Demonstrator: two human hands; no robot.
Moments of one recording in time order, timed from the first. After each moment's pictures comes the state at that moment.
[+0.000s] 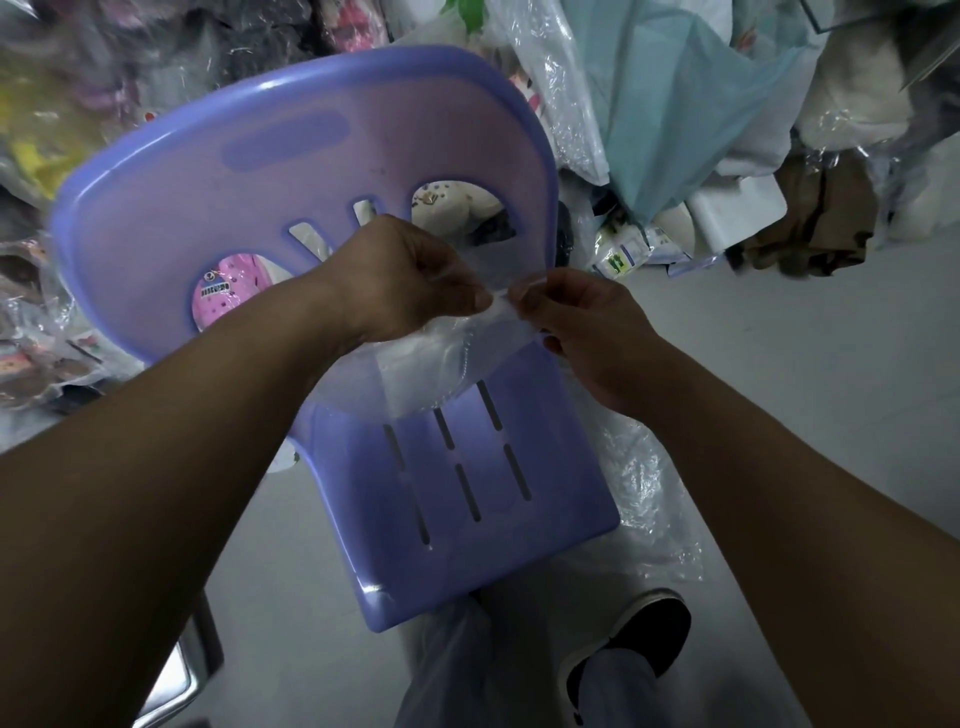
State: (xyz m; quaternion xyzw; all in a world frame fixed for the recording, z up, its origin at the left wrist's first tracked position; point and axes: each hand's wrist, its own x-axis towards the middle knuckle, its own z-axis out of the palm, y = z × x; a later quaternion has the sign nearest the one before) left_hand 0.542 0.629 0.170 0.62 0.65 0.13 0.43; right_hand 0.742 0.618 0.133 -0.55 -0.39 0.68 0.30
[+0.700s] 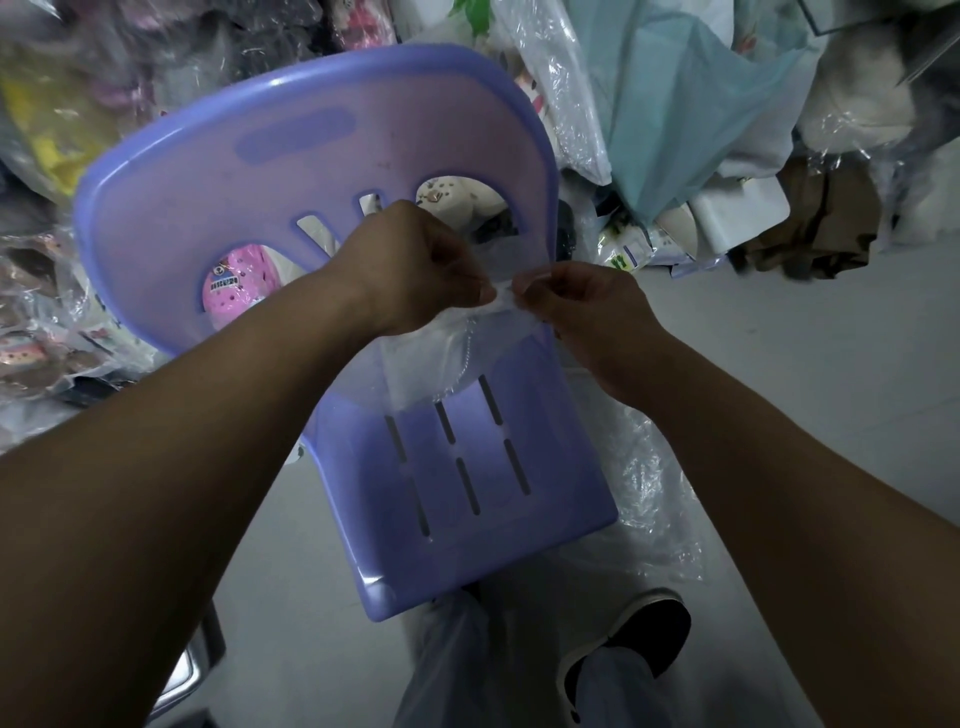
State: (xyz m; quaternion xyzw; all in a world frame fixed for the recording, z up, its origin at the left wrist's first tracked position) left_hand 0.552 0.625 0.181 0.67 0.66 0.10 0.34; right_hand 0.744 0.617 0.138 -0.57 -0.44 0.63 0.30
